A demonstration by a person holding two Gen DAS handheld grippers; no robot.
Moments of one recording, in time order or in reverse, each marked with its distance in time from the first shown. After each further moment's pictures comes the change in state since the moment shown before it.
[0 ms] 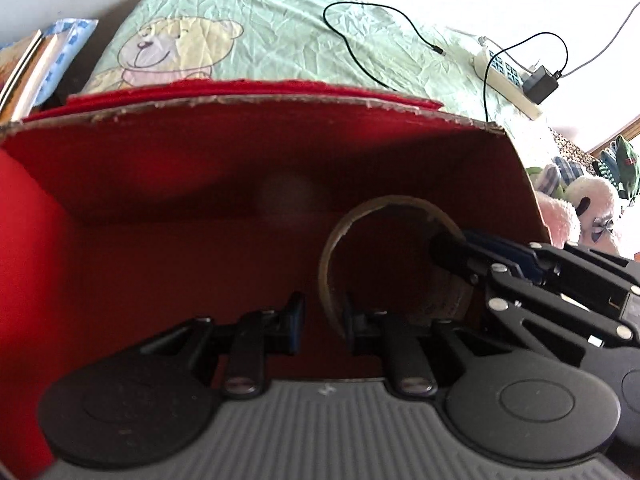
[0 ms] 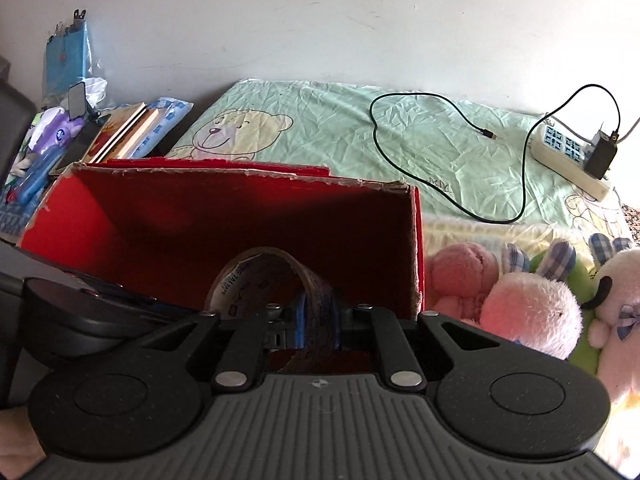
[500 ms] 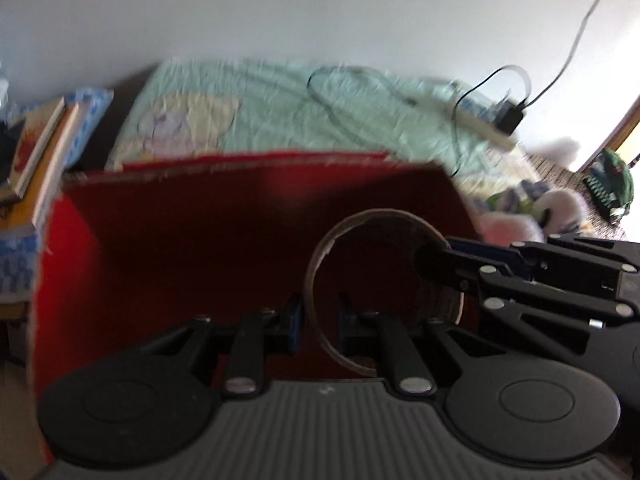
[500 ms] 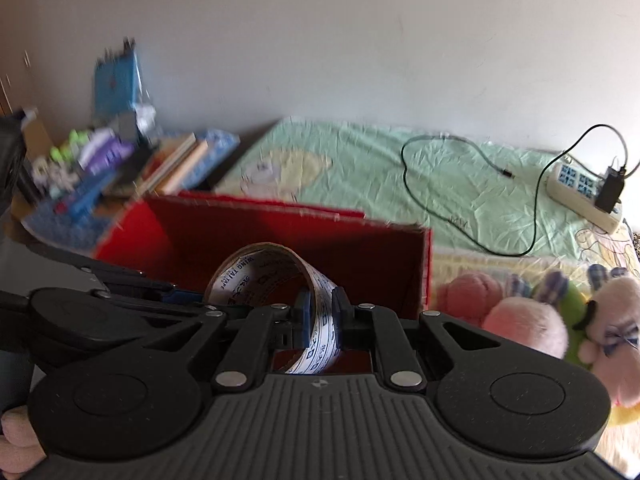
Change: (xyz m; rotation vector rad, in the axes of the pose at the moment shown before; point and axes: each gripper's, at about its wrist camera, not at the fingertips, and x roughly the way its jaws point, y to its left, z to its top) left arm -0.041 -0.013 -0.021 0.065 -0.171 0.039; right arm -0.029 0.008 0.001 -0.036 -0.071 0.110
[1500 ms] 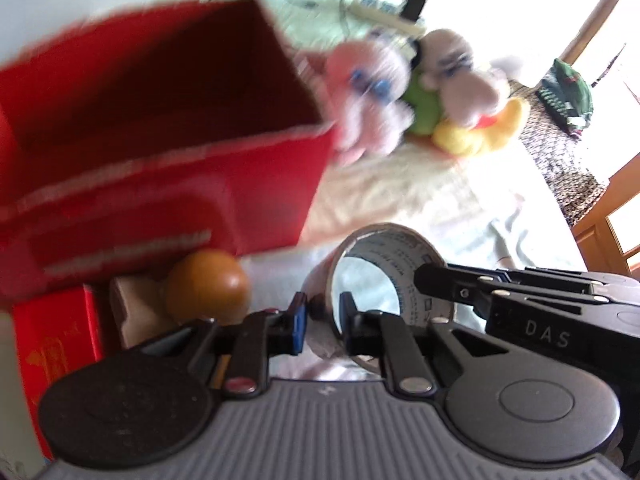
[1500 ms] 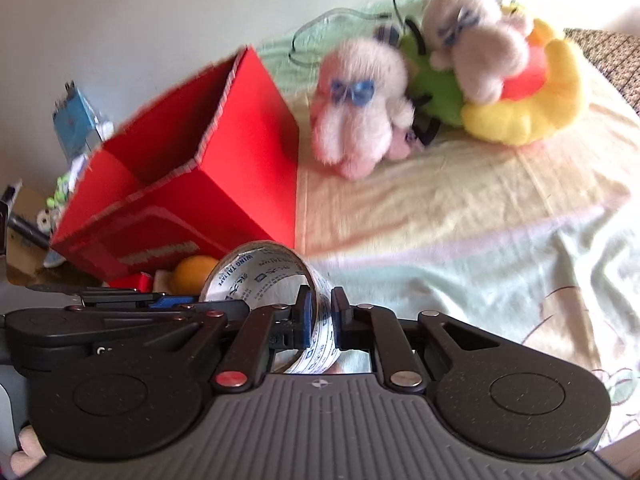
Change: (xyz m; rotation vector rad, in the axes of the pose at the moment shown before) left arm -0.010 -0.151 -0.126 0.117 0.087 -0.075; right arm -0.109 -0.098 -0.160 0.416 0.104 0.011
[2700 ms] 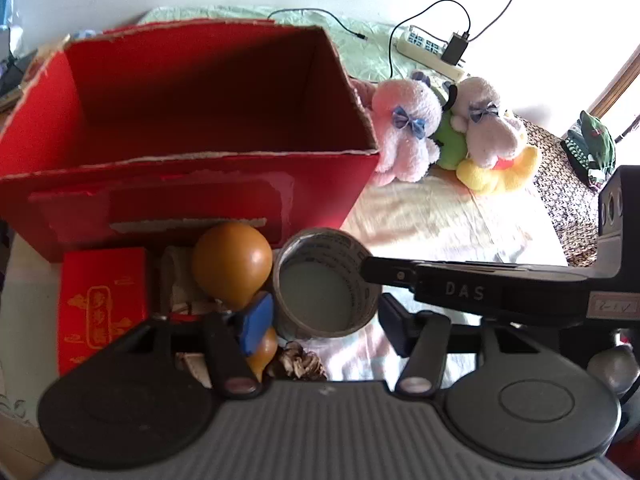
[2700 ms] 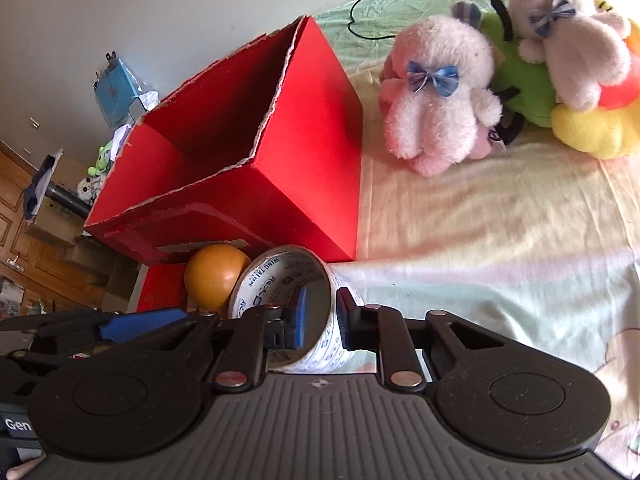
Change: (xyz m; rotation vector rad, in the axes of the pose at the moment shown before) left arm -0.034 0.014 -0.016 -0.246 -0.071 0.064; right arm 0.053 0.019 0.013 -0.035 0.169 0.146
